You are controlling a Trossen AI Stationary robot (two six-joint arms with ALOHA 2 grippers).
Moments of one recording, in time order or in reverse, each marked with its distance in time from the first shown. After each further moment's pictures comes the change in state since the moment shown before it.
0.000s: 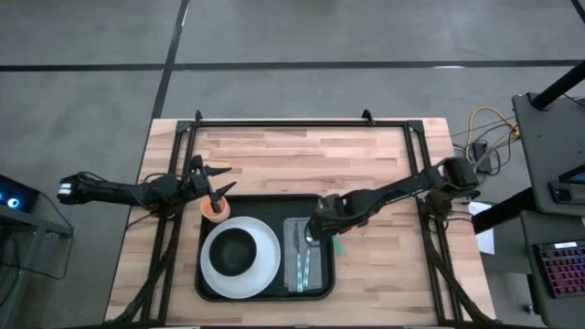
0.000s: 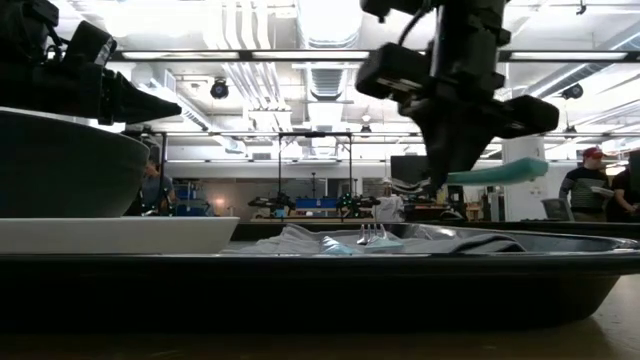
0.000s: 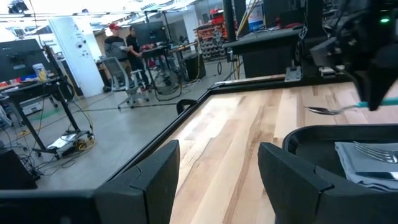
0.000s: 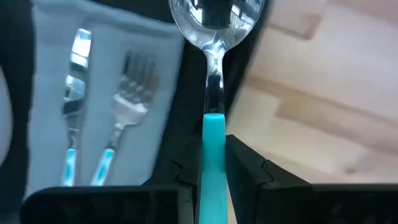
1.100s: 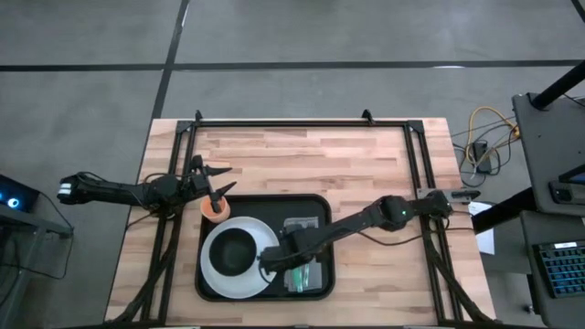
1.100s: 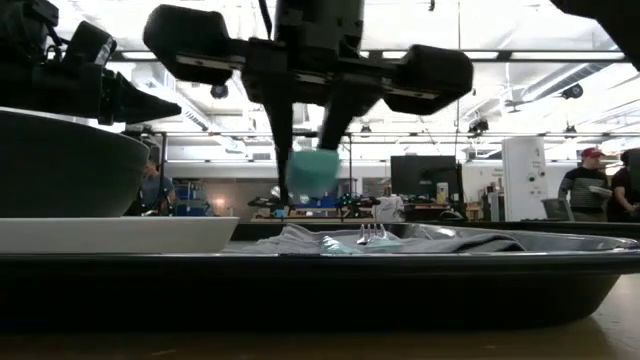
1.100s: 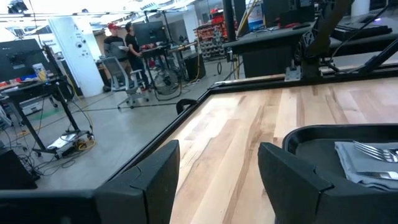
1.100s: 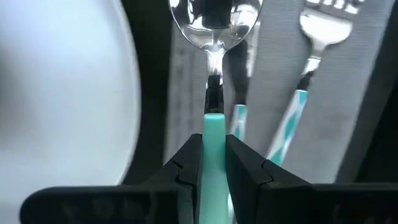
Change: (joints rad) left arm 0.000 0.000 0.000 0.000 0.000 0.000; right arm 0.129 0.707 1.073 -0.455 0.023 0.324
